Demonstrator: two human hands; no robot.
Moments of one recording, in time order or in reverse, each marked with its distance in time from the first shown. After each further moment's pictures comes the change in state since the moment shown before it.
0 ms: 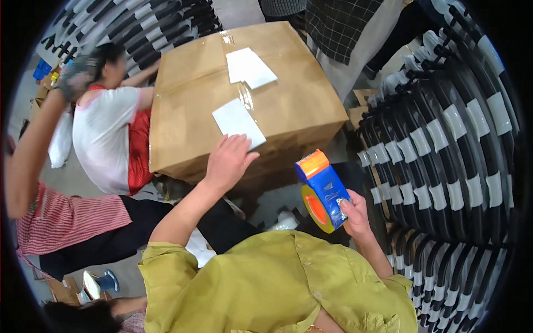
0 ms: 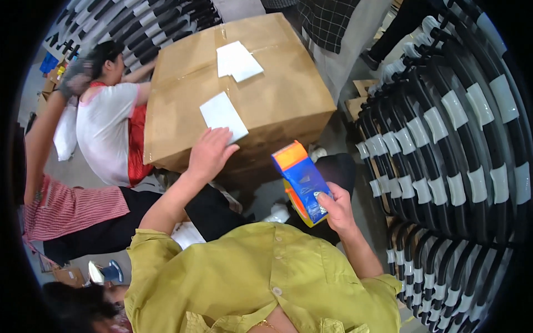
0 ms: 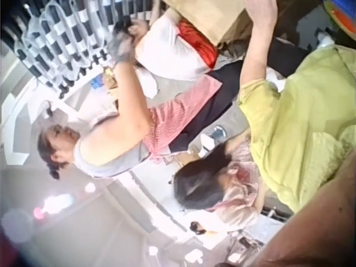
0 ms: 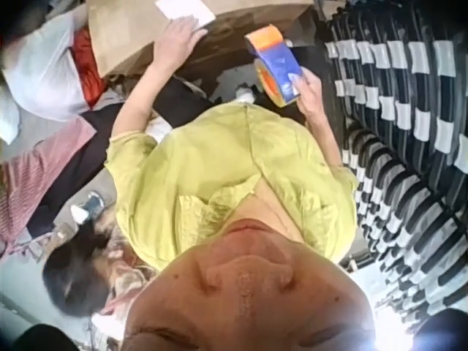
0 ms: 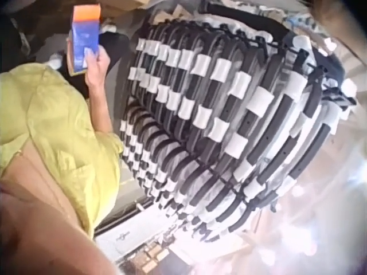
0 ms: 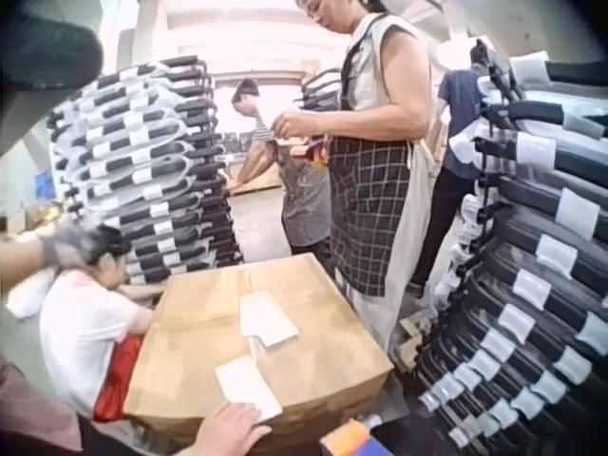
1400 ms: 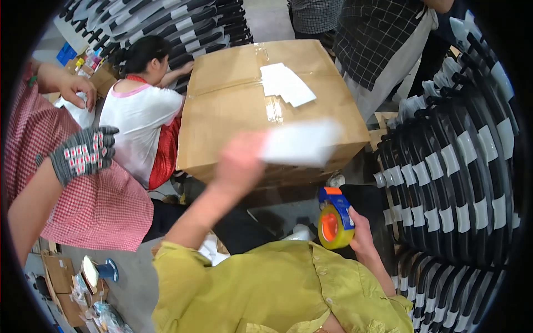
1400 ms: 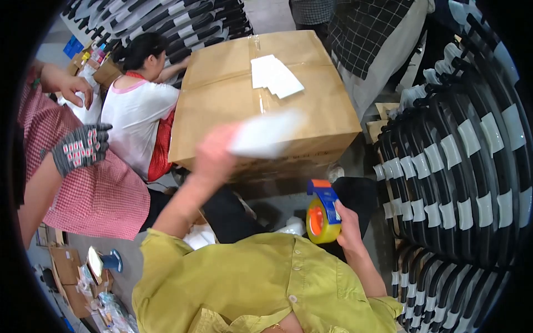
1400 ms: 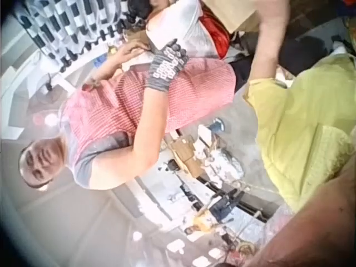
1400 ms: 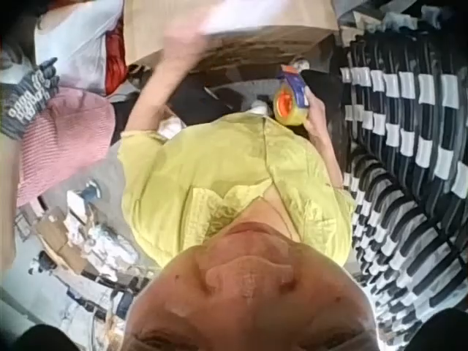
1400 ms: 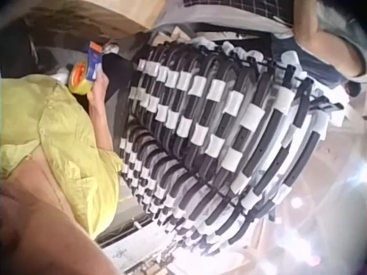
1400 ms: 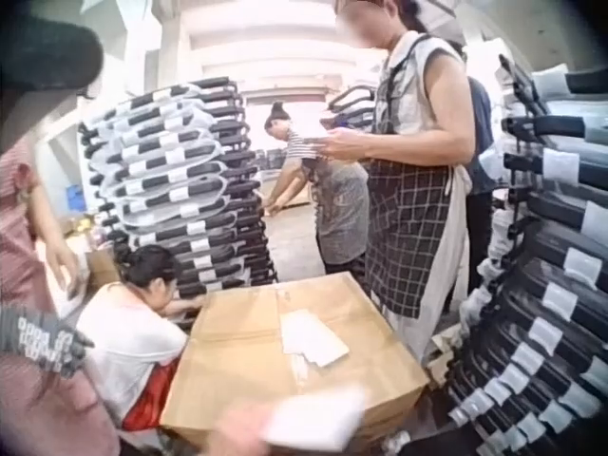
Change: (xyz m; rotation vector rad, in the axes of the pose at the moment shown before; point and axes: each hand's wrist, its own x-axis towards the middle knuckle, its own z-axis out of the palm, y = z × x) left_hand 0.018 0.001 -0.048 0.040 0.190 -0.037; right_hand -0.002 0.032 0.004 0.232 0.284 0.266
